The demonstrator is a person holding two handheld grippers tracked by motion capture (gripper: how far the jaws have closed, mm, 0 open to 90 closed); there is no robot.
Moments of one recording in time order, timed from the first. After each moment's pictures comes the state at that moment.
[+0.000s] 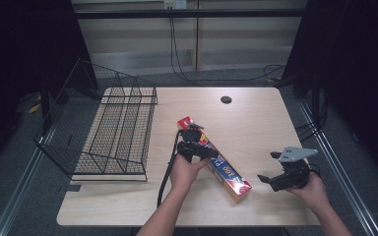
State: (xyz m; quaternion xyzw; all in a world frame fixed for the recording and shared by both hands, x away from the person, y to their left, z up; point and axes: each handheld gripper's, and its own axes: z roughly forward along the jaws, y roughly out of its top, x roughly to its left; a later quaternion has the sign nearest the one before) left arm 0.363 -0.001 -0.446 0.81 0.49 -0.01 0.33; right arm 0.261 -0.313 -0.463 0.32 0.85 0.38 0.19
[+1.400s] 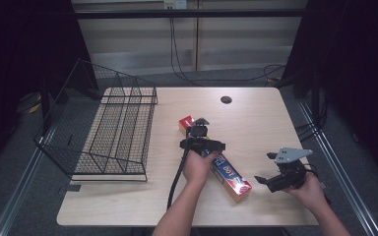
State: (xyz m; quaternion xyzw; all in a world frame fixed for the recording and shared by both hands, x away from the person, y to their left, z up) left arm 0.383 -0.031 -0.460 0.77 0.57 0.02 0.28; right arm 0.263 -0.304 -0.465 0.31 0.86 0.37 0.19
